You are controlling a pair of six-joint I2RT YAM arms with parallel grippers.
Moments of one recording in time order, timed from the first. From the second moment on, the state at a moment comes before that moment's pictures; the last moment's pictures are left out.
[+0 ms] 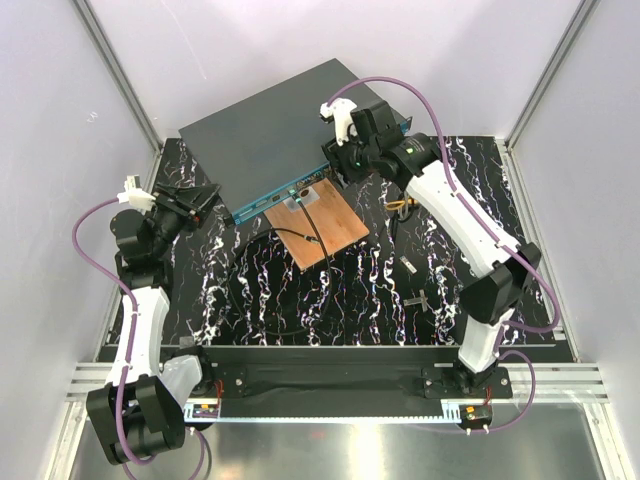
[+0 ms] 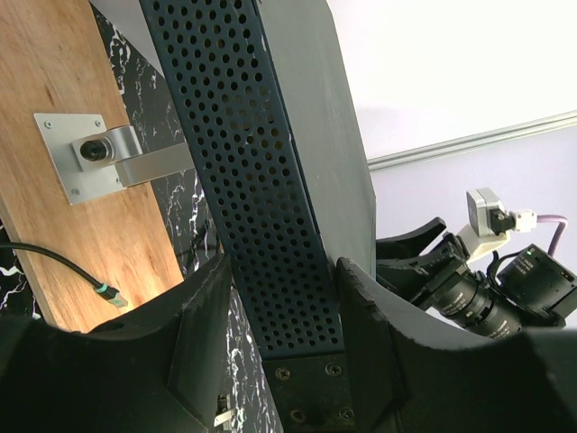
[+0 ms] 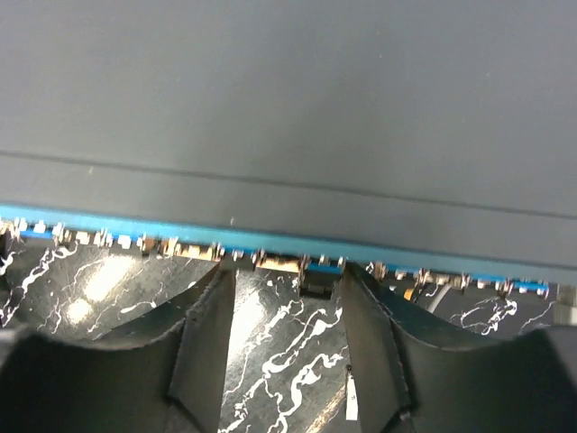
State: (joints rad) left arm 0.24 0.94 0.64 0.29 0.64 -1.24; right arm 0.62 1.85 2.07 -0.88 -0.02 -0.09
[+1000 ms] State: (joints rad) left arm 0.24 0.94 0.64 0.29 0.64 -1.23; right arm 0.54 1.70 1.85 -0.72 -0.11 -0.01
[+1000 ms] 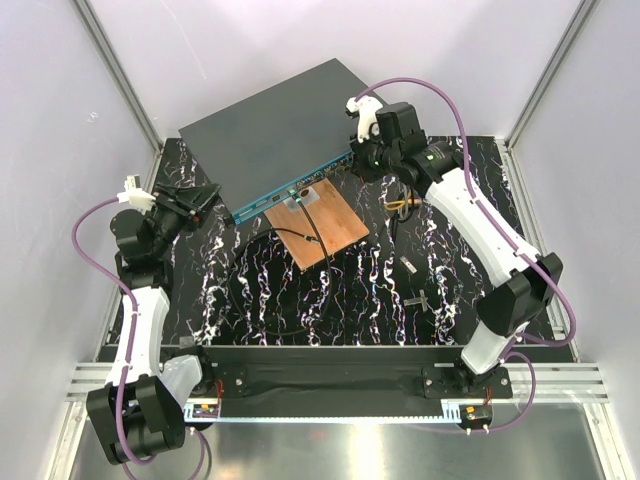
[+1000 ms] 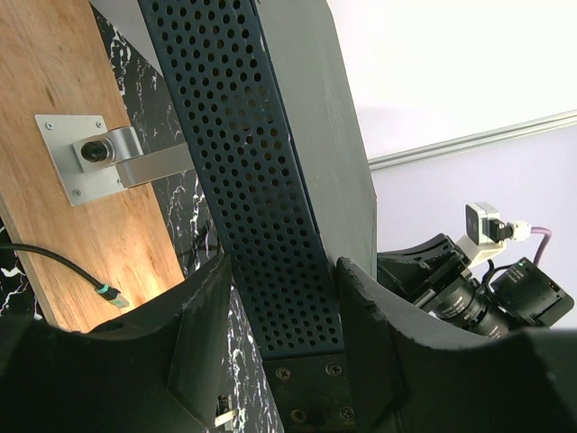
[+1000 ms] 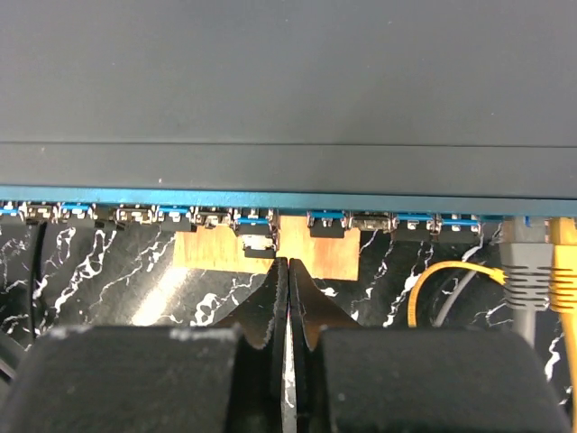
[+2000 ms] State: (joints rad) left arm 0.24 0.94 0.64 0.30 0.64 -1.23; right arm 0.54 1.74 1.87 -0.72 -0.11 0.17
